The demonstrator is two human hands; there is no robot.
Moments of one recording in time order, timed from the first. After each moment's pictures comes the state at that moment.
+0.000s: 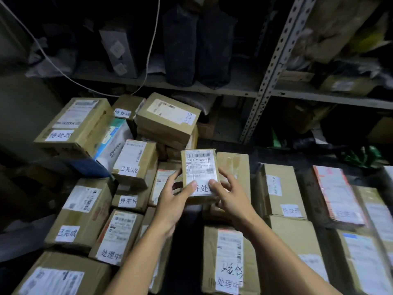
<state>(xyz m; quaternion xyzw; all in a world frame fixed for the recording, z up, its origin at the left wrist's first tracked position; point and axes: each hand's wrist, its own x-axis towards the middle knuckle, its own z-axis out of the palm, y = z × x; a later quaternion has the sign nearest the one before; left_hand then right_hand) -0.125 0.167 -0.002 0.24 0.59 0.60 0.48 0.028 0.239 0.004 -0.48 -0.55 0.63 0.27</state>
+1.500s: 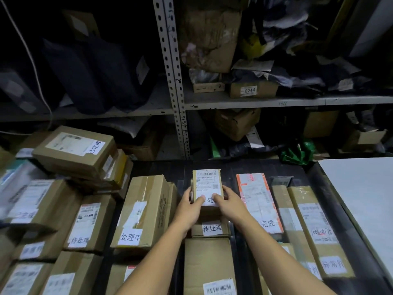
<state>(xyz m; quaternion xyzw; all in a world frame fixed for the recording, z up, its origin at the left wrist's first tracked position) 0.136 0.344 -0.051 0.32 0.72 0.38 0.49 0.275 0.389 -0.051 -0.60 -0.57 0.52 0.21</state>
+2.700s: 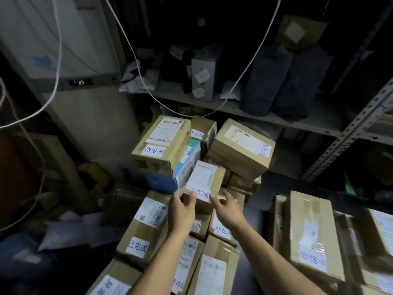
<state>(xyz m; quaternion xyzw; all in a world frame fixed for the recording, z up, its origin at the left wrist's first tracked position) -0.303 0.145 -0.049 0.18 0.80 0.51 0.27 -0.191 0.227 -0.026 -0.52 -0.67 0.51 0.12</state>
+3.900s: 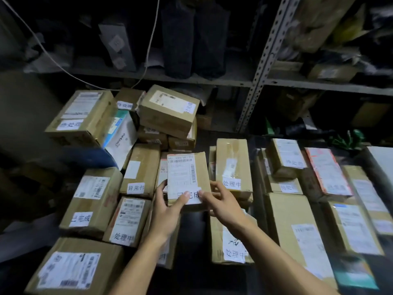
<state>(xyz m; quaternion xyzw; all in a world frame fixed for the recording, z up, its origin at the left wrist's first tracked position) -0.137 0.087 -0.029 0.25 0.63 0.57 0.45 0.018 0.158 -0.003 -0.51 -0.54 0.63 0.21</state>
